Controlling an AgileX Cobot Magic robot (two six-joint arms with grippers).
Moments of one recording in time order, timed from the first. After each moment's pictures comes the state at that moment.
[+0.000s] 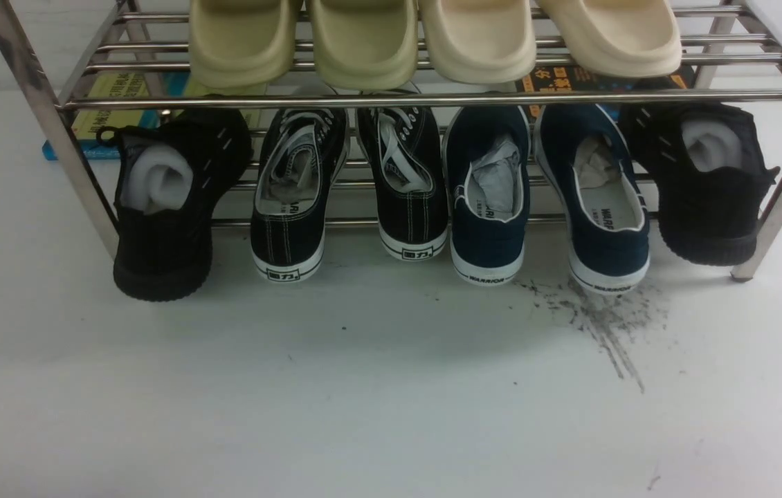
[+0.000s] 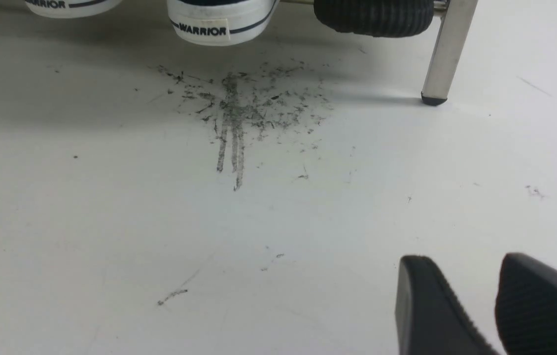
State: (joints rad) right arm 0.05 -0.01 0.01 0.18 0.40 -0.17; left arm 0.06 -0.01 0.01 0.20 0.40 -0.42
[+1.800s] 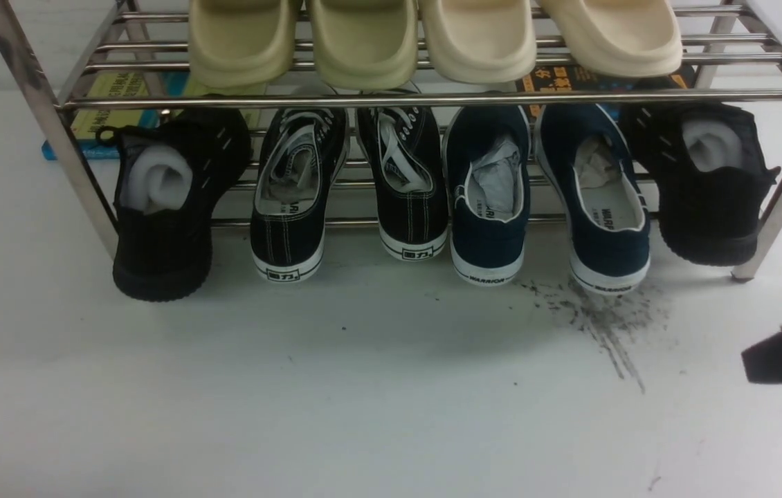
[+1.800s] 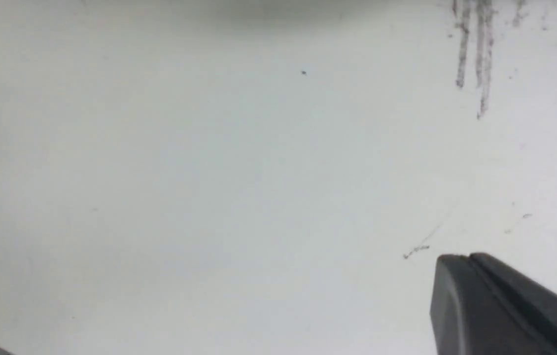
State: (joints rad) right arm 0.05 1.18 -0.86 0.57 0.95 -0.30; left arm 0.06 -0.01 0.01 0.20 0.40 -0.42
